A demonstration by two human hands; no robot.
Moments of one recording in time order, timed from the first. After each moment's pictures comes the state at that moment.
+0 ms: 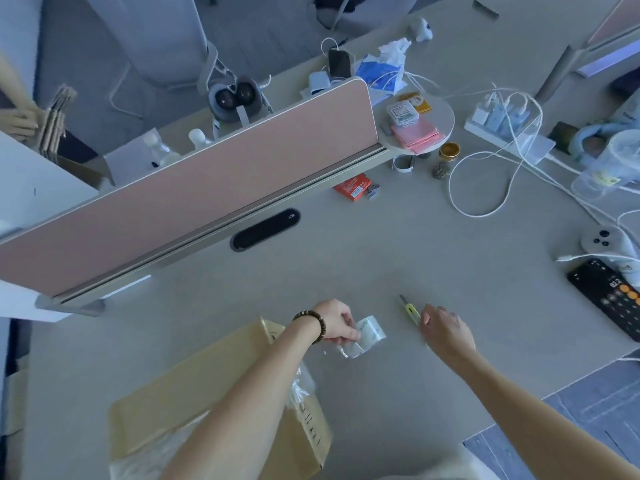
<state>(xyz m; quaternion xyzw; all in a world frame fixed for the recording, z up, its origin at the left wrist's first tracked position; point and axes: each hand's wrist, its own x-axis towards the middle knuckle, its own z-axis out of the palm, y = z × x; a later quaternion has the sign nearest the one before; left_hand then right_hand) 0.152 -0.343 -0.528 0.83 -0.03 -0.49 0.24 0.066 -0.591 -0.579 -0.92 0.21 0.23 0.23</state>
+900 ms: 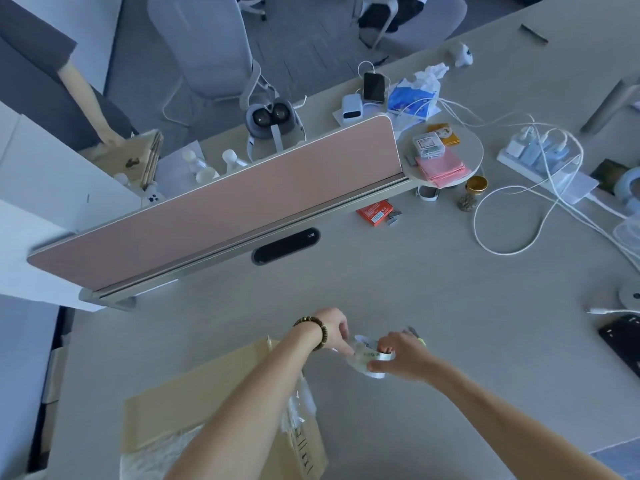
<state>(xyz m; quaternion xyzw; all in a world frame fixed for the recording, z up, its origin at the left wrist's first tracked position) 0.181 -0.350 -0.485 0.87 -0.04 -0.47 0.12 0.117 -0.545 -0.549 -0.87 -0.04 0.38 0.31</state>
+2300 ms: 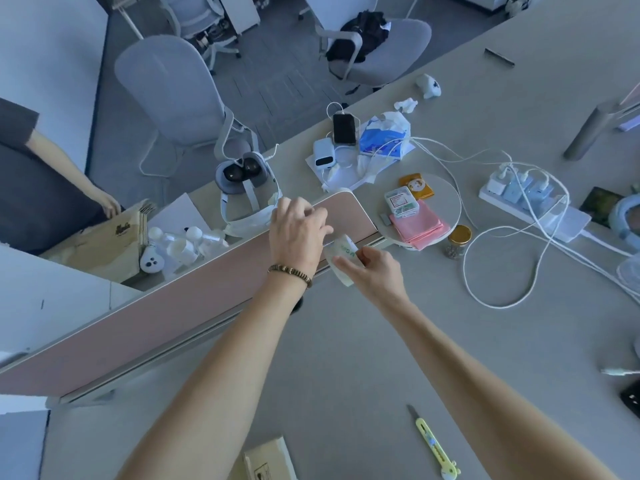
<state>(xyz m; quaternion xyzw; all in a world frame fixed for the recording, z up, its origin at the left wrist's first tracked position) 0.411 -0.420 -0.360 0.97 -0.14 0.18 0.05 0.349 -0.551 -0.433 -0.79 0.17 0.06 0.58</state>
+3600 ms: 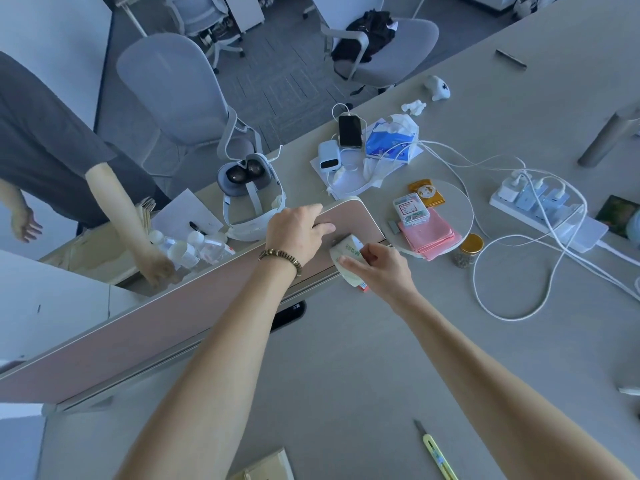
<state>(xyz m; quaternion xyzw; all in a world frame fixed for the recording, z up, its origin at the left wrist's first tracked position) 0.449 -0.410 -0.344 0.99 -0.10 -0.02 0.05 0.379 -0.560 -0.434 -0.79 0.15 0.08 0.59</state>
